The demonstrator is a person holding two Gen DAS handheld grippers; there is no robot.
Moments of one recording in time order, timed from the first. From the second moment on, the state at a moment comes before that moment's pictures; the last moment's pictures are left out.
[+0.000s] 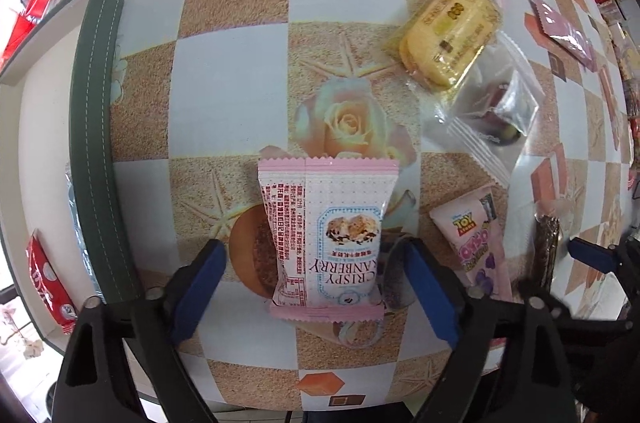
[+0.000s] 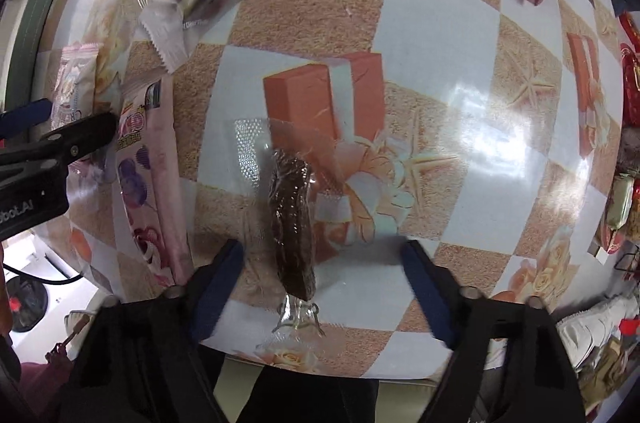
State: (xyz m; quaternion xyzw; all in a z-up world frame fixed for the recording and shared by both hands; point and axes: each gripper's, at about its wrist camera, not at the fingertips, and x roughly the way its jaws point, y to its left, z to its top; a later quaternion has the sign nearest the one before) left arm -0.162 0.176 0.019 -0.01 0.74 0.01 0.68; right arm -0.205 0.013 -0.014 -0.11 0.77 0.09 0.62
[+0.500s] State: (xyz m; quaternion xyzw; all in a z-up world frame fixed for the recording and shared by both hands) left arm -0.181 0.201 0.061 -0.06 0.70 0.01 0.71; right arm -0.171 -0.054 0.032 0.00 0.76 0.08 0.64
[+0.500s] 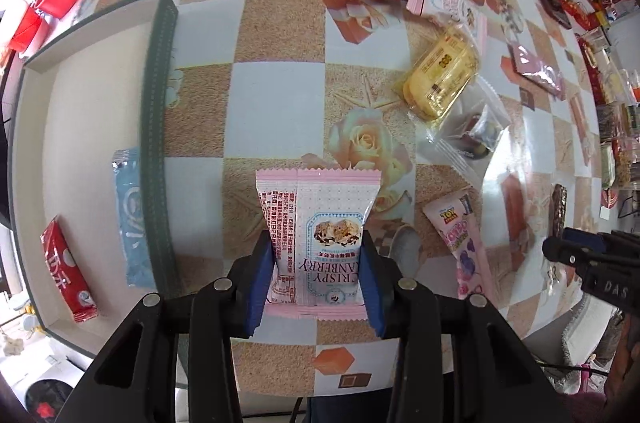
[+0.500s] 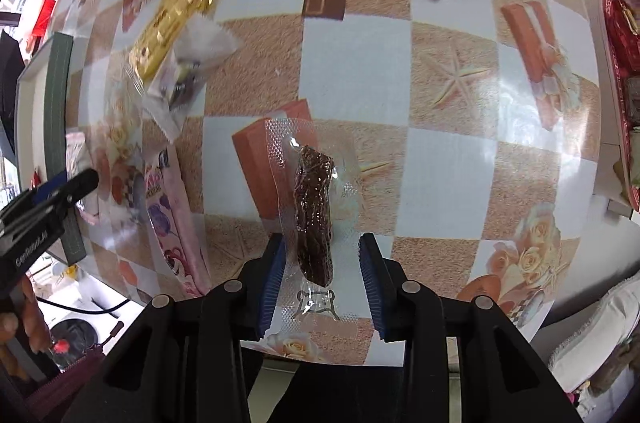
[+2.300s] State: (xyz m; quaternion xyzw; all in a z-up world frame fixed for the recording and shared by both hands) left arm -0.256 0.369 0.085 -0.16 0.65 0.17 0.72; right arm -0.125 0.273 0.074 -0.16 0.72 0.29 0.61
